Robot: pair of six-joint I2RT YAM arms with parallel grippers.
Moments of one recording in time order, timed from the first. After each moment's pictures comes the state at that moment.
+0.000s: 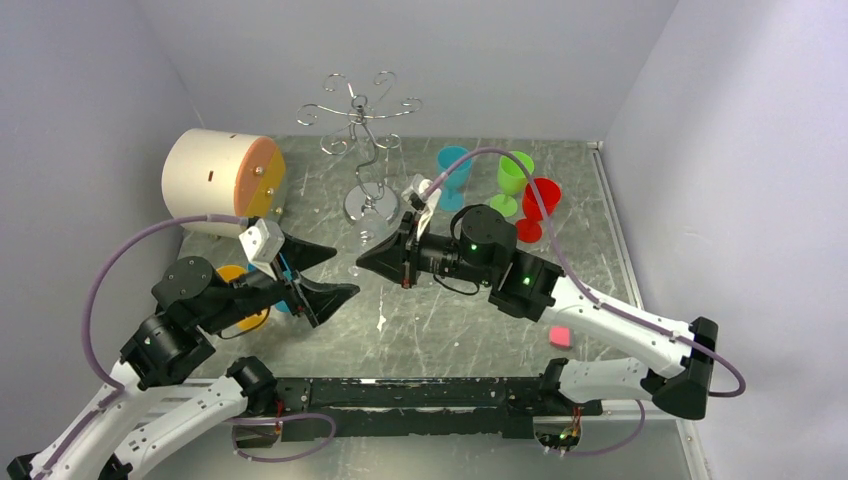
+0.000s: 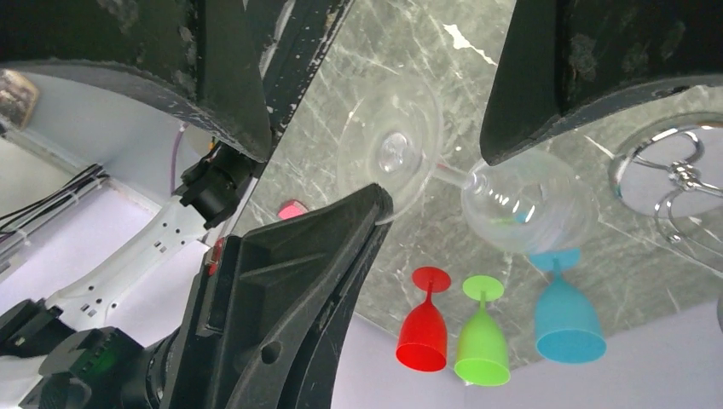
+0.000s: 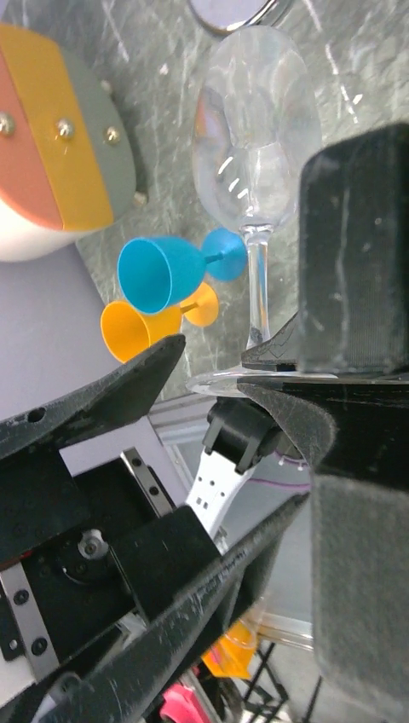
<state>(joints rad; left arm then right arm) -0.76 0.51 0.90 -0.38 0.27 -0.28 1.08 1.16 1.12 0.02 -0.26 0.32</state>
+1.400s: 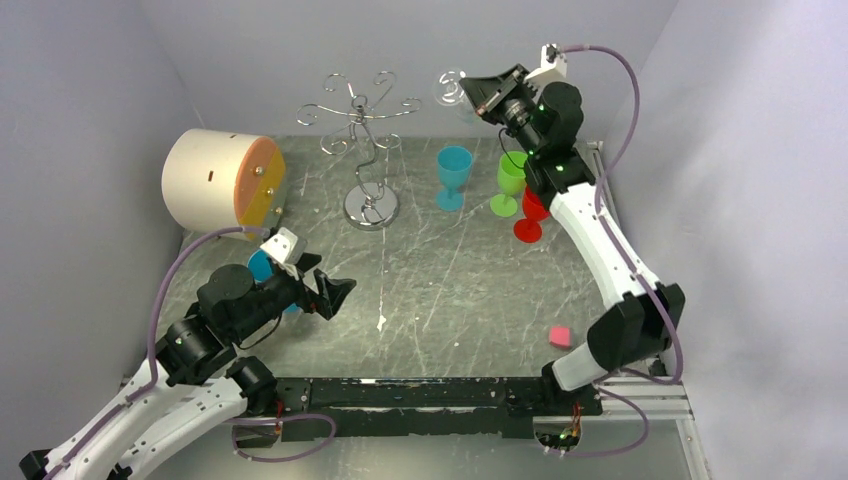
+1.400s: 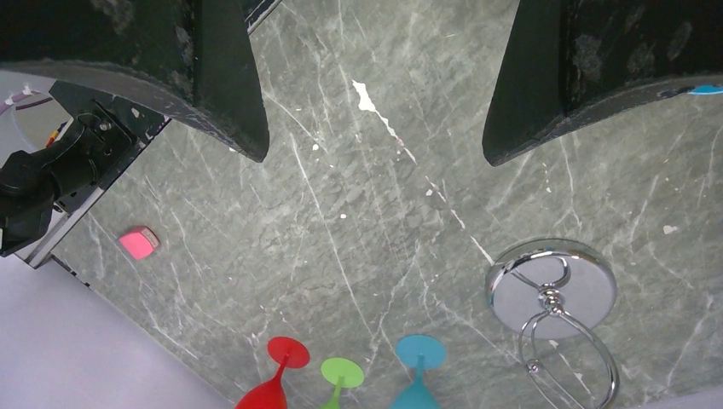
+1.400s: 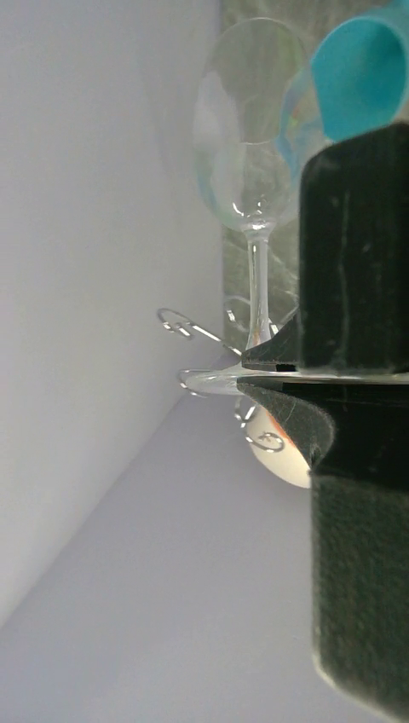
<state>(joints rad) -0.76 0.46 0.69 -0.41 -0.04 -0.22 0.32 1.48 1.50 0.12 -0.18 0.74</state>
